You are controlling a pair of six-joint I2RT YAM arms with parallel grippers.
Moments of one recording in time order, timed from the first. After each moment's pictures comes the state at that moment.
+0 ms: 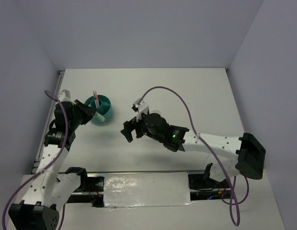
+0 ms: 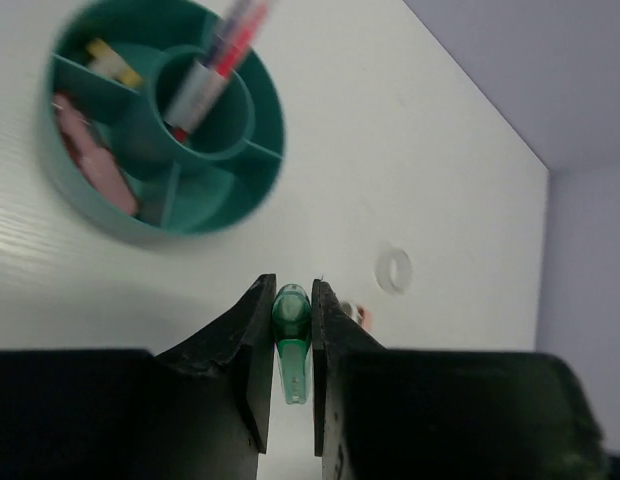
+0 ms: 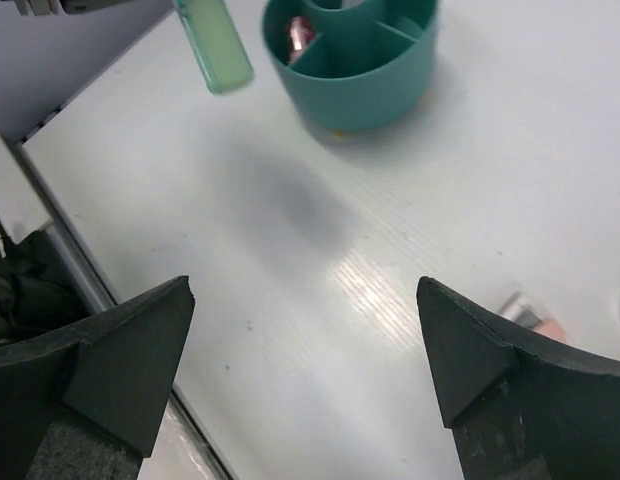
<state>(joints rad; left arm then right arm) -0.05 0.77 0.73 -0.38 0.13 -0.79 1.13 1.39 0.96 0.13 0.21 0.30</state>
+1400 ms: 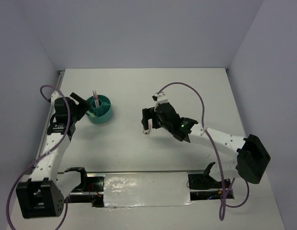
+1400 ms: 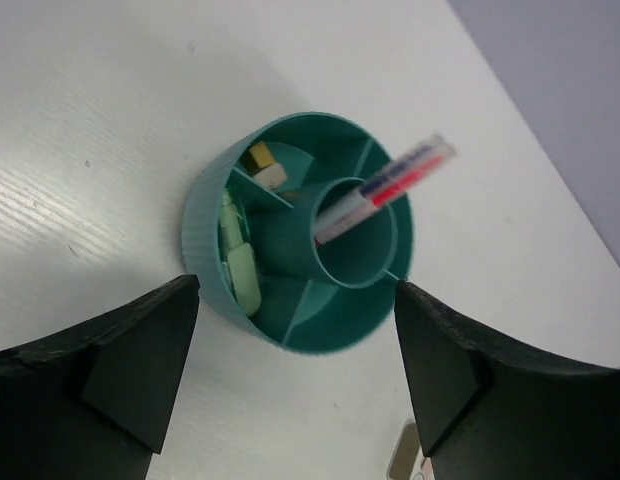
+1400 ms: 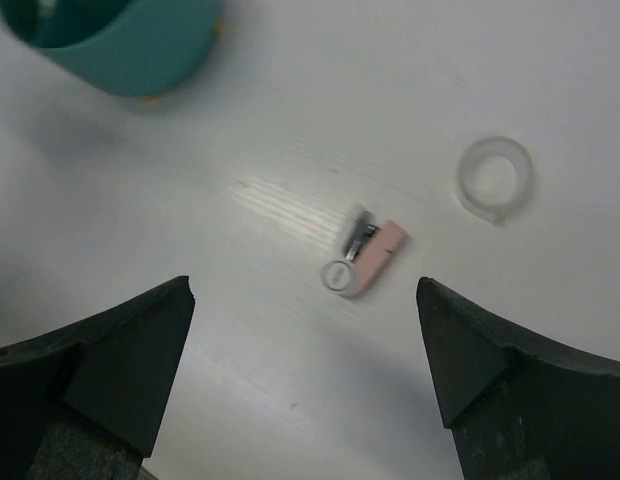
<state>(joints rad) 0.09 1.06 0.72 -0.20 -0.11 -0.79 0.91 1.29 0.87 -0.06 0.24 0.39</state>
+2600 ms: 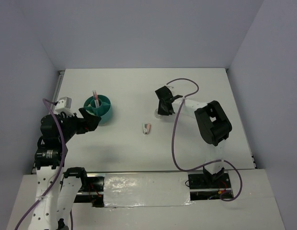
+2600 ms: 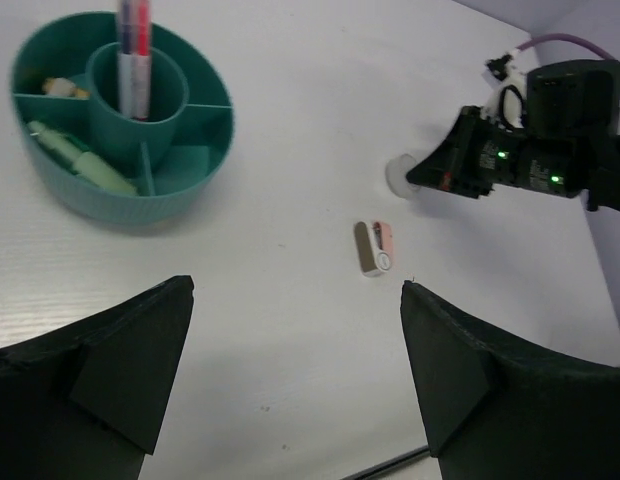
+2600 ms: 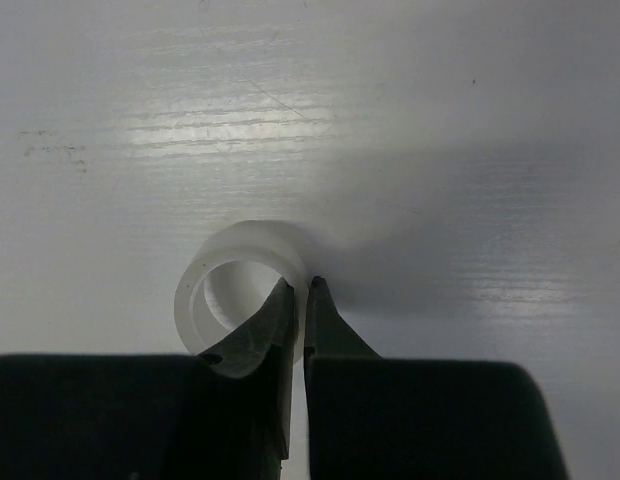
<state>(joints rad) 0.08 0.54 0.76 -0.57 0.36 -0.40 0.53 1.94 1.25 -0.32 0.23 0.60</state>
